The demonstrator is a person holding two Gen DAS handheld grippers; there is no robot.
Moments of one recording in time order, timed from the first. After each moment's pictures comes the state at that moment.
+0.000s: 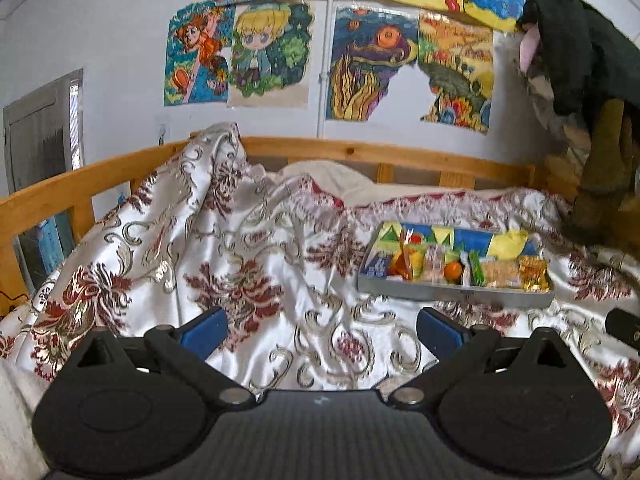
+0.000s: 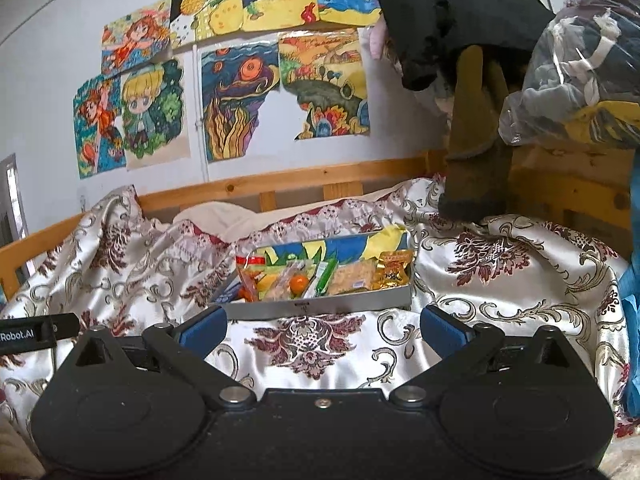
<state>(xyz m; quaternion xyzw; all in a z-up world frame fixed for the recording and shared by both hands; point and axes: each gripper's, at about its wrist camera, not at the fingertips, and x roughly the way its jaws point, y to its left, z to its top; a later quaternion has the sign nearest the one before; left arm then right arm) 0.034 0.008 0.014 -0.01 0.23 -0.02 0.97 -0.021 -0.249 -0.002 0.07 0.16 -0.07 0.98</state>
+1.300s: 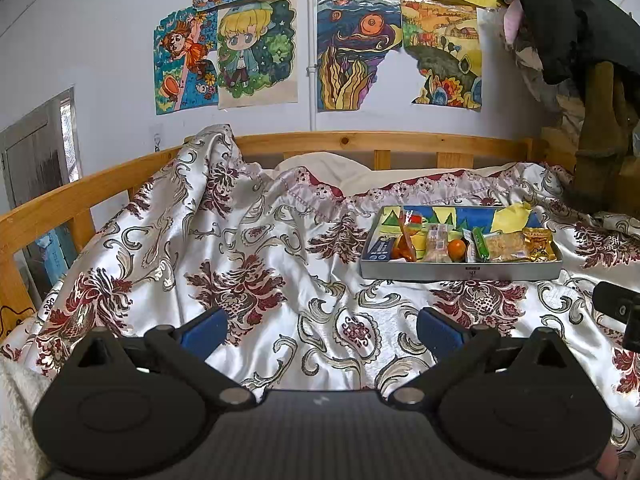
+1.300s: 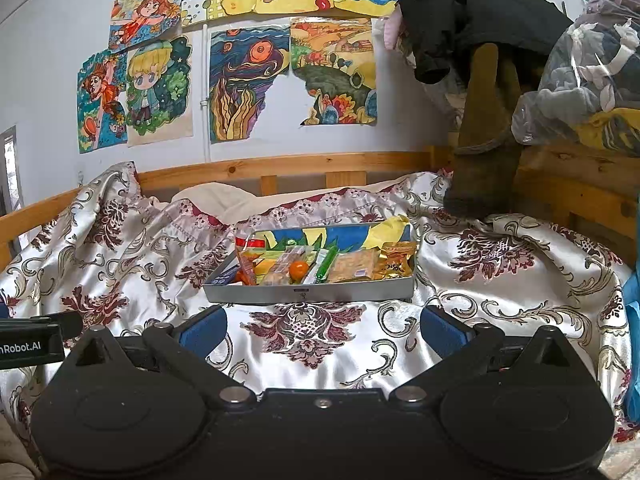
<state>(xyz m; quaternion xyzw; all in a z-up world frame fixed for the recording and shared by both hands) 0.030 -0.005 0.001 0.03 0.23 -0.01 0.97 -0.010 -0.241 -0.010 0.04 0.18 -0.08 0.98</state>
